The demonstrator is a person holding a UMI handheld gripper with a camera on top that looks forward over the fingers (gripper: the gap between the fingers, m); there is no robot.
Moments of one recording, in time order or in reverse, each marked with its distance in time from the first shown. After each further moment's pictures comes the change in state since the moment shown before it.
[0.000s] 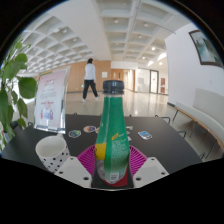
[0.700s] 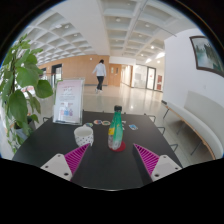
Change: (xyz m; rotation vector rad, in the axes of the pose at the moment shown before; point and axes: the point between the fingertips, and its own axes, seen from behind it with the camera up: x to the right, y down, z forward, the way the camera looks) arm -0.019 -0.026 -0.230 -0.079 0.050 -0.040
